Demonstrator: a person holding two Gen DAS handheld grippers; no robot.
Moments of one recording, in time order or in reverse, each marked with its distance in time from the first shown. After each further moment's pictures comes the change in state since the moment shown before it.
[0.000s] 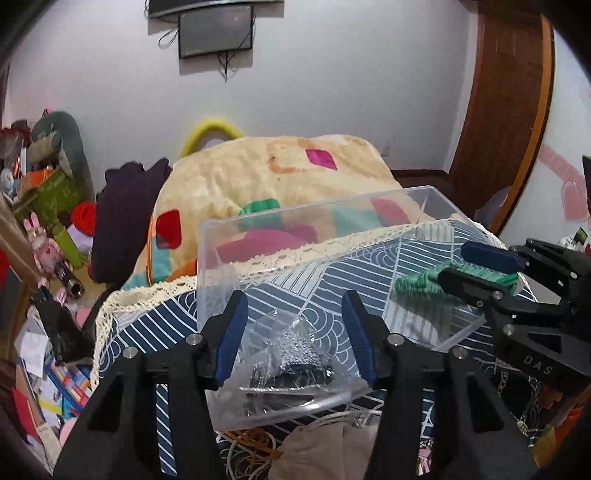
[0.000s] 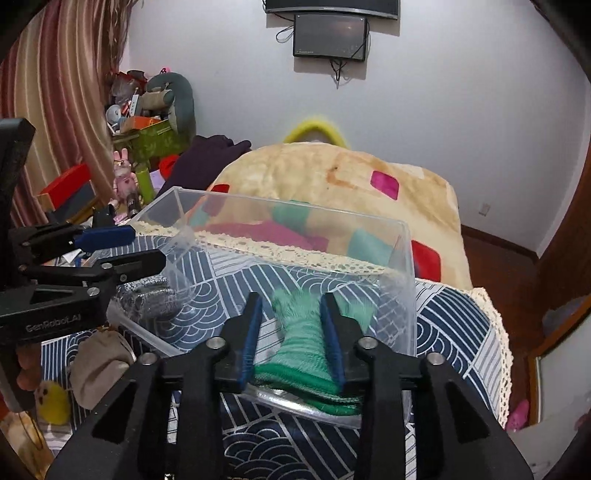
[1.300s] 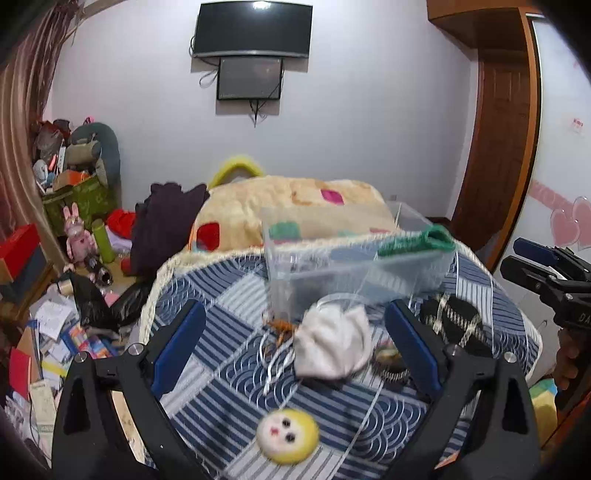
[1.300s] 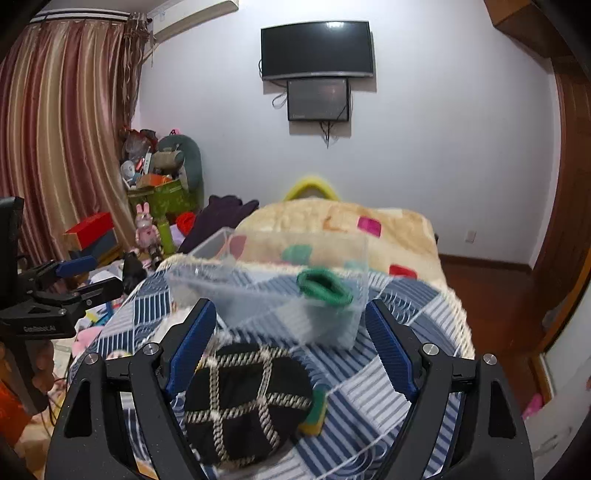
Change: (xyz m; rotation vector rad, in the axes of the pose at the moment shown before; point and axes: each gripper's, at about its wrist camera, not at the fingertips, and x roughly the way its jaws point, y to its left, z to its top) left arm -0.126 0.013 -0.105 -0.086 -0.200 0.039; right arm -0.108 0.018 -0.058 0.073 -0.236 0.008
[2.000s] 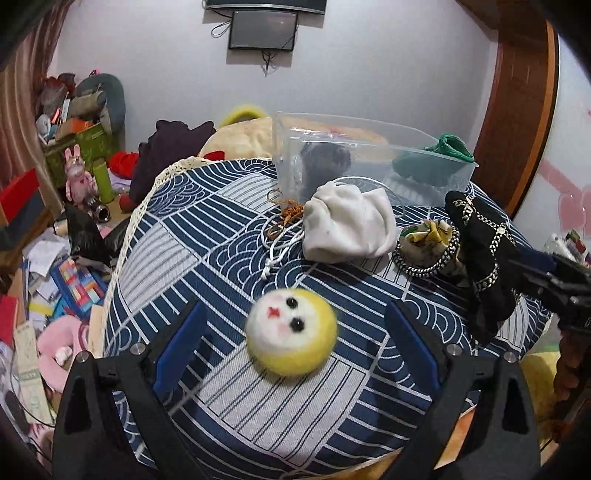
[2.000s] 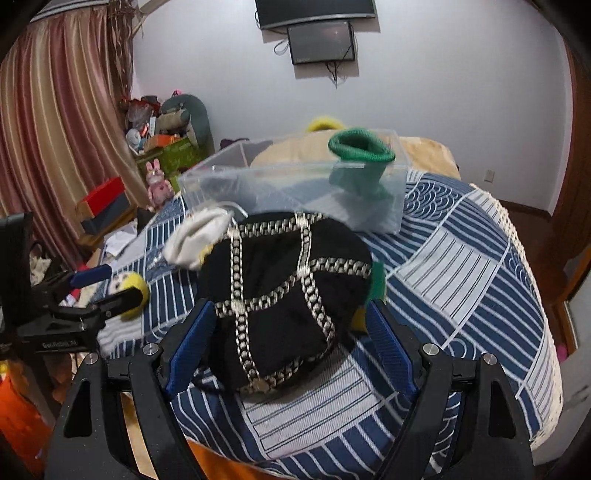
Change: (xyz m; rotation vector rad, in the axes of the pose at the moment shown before) left arm 0.022 0.008 -0.084 -0.070 0.144 0.007; right arm 0.022 0.015 -0.074 0.073 0.190 0.073
